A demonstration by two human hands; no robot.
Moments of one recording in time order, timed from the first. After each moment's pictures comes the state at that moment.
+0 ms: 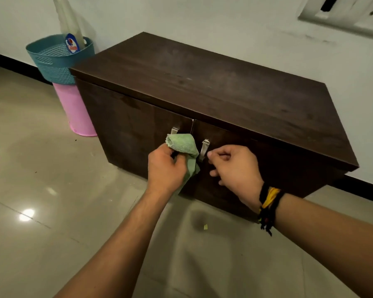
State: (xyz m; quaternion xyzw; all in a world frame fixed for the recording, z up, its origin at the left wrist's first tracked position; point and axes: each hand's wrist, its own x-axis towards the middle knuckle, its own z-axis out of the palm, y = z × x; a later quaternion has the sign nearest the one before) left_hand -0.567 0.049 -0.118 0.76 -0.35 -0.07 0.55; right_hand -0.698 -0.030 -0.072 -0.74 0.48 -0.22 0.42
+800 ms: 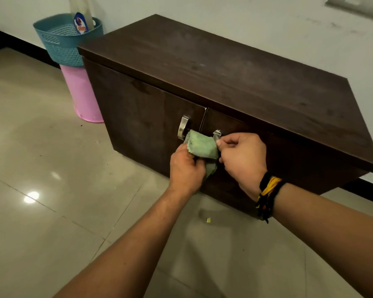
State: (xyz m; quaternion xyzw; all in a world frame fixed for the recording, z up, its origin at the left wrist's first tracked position) left_hand -0.591 0.038 -0.146 0.72 -0.35 -0.09 0.60; right_hand -0.678 -0.041 -0.085 -0.73 0.50 -0.28 0.37
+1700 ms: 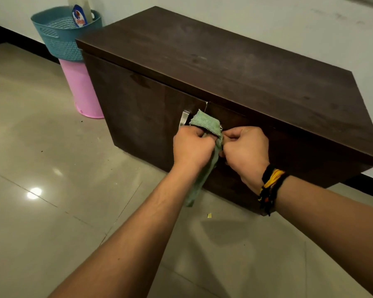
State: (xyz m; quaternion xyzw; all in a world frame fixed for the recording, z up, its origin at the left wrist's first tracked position) left_hand -0.580 0.012 -0.117 0.74 -0.26 -0.20 0.58; right_hand -0.676 -0.047 -0.088 -0.72 0.51 -0.27 0.37
